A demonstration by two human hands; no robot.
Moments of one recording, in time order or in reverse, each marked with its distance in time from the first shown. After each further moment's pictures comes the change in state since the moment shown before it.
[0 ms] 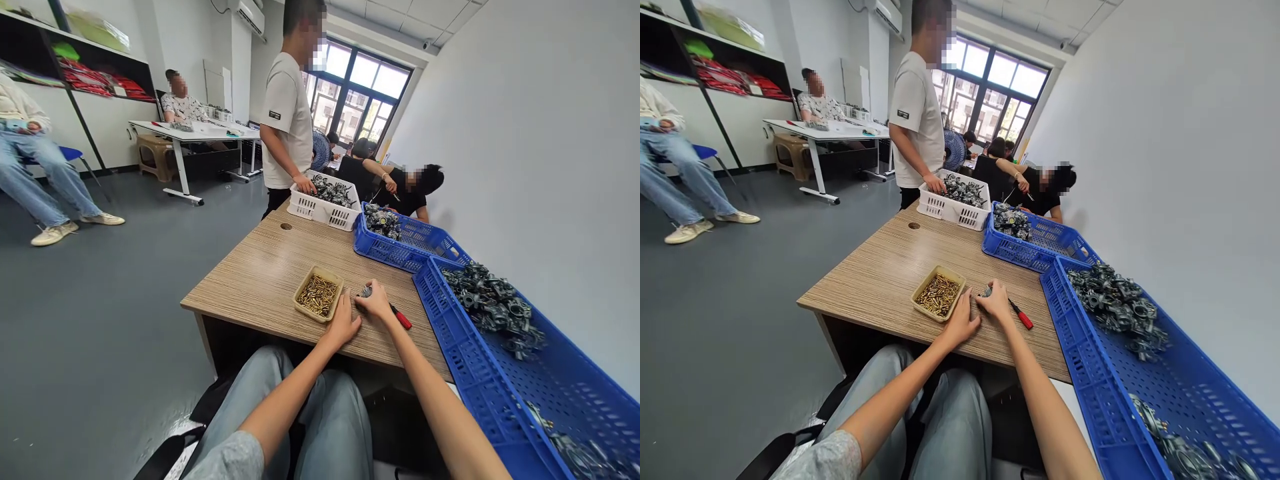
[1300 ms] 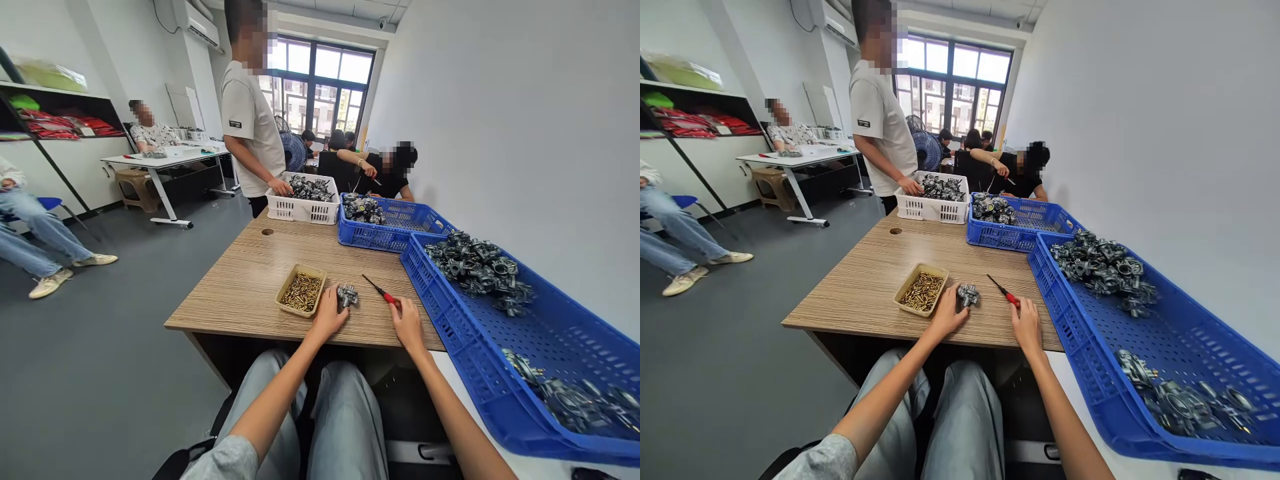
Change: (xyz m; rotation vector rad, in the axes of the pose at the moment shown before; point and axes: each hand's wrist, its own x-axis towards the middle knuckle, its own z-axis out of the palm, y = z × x) left_hand 0.000 0.015 -0.018 0.179 -0.060 0.091; right_hand -0.107 0.125 -0.011 0.170 0.361 -0.008
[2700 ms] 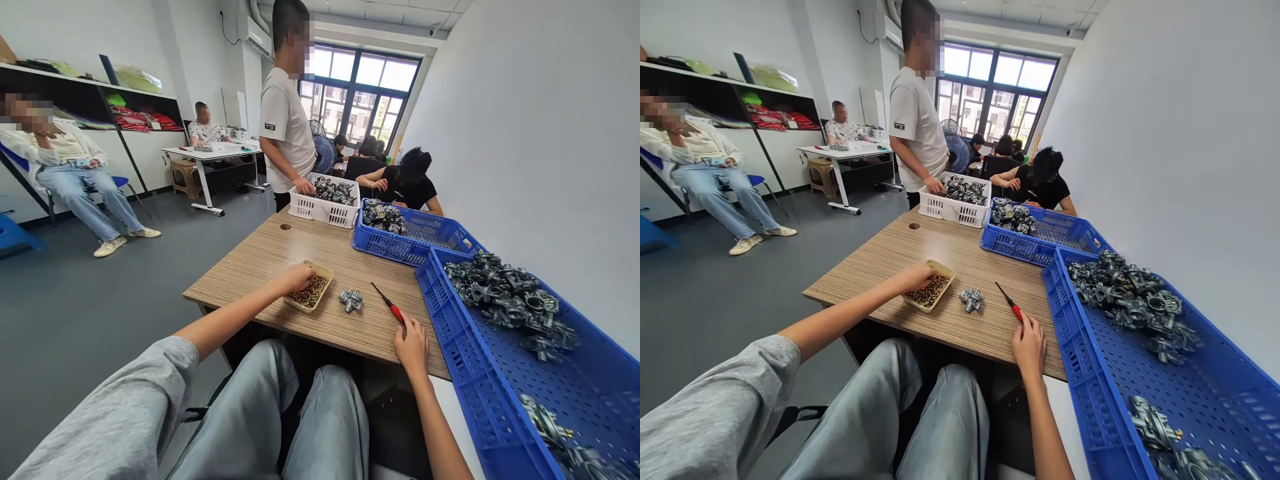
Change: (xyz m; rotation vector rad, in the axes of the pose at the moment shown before) left_hand 0.074 -0.020 -0.155 0.617 -0.488 0.035; right_hand -0.012 0.037 0.025 -0.021 0.050 -0.023
